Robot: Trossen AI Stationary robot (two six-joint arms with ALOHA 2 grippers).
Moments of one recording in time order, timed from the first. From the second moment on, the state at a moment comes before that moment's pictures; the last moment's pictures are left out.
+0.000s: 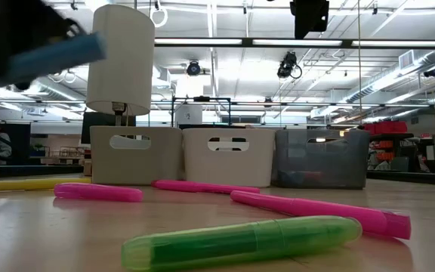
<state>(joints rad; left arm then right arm) -0.62 1.61 1.14 -0.67 -0.12 -0.61 0.04 1.65 1.73 -1.35 -0.07 0.41</state>
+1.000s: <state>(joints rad) -0.36 1.46 1.14 -0.04 -0.37 -0.47 0.04 1.53 1.73 -1.22 0.14 0.42</state>
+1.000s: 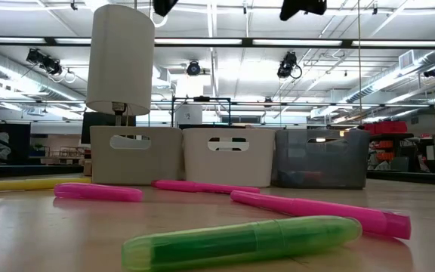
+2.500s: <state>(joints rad) -0.20 1.46 1.14 0.42 -0.28 -0.37 0.09 1.39 1.73 -0.60 0.04 0.28</state>
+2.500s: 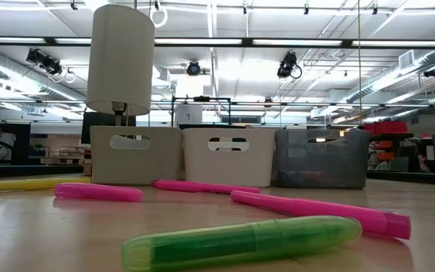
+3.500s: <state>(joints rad) -0.20 1.46 1.14 0.53 -0.28 -0.30 0.13 1.46 1.73 -0.55 0.02 0.36</state>
